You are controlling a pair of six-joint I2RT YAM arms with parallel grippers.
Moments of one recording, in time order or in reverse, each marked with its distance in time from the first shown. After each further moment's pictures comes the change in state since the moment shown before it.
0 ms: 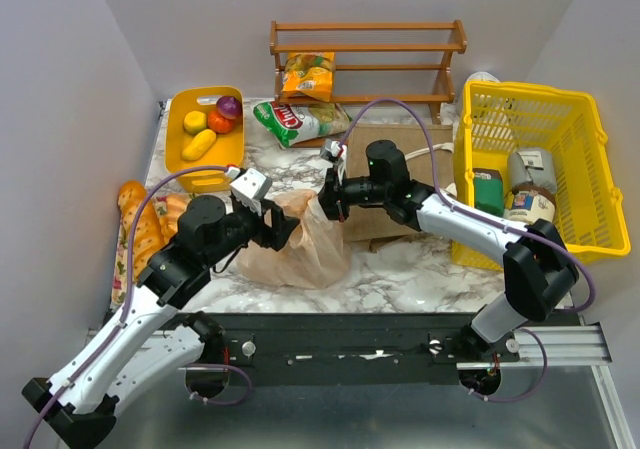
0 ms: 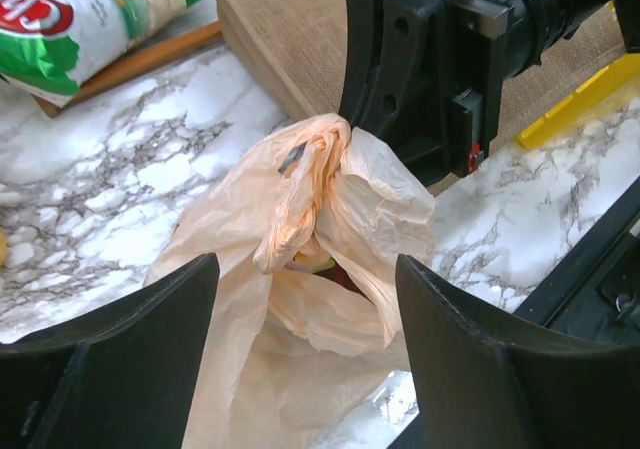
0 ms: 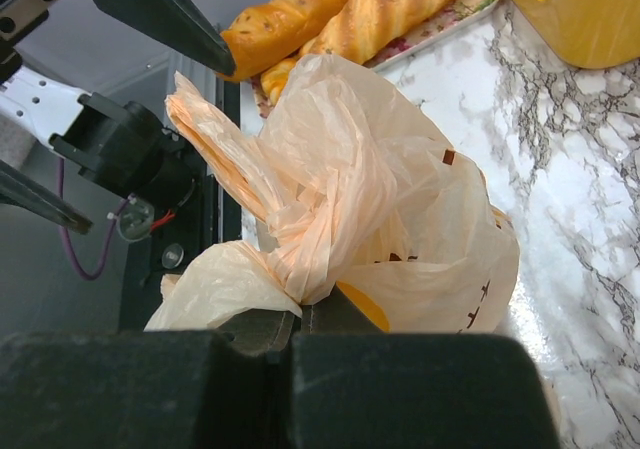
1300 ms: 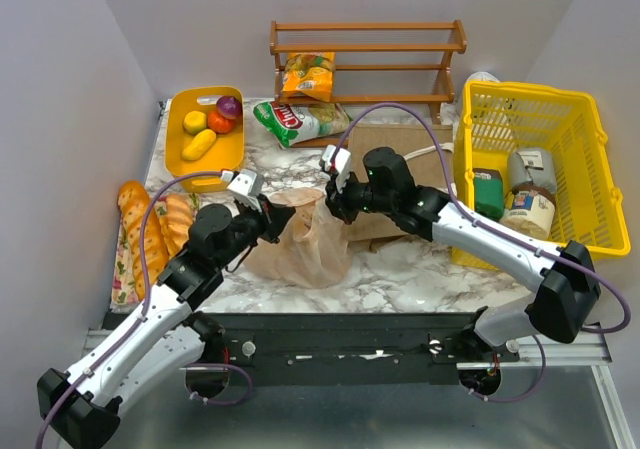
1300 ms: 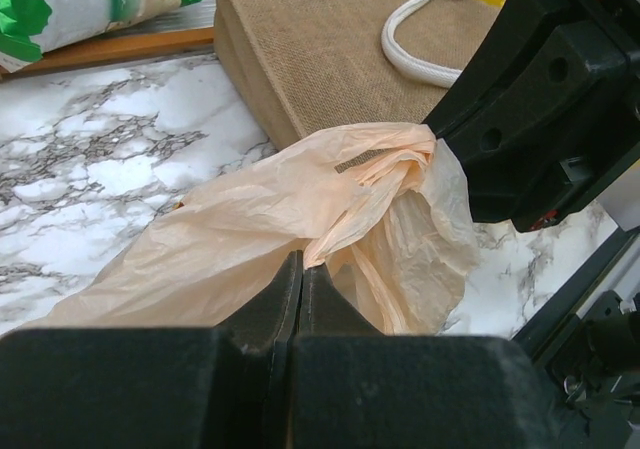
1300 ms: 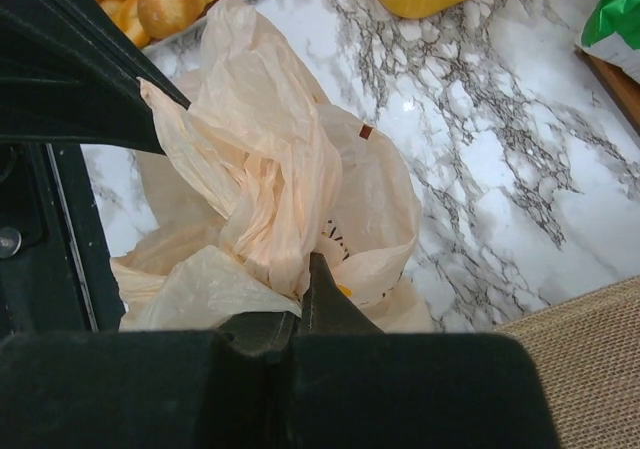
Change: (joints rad) left arm 0.043 0.013 -0.210 0.314 -0.026 -0.218; right arm 0.090 -0.150 0.048 -0.335 0.497 -0.270
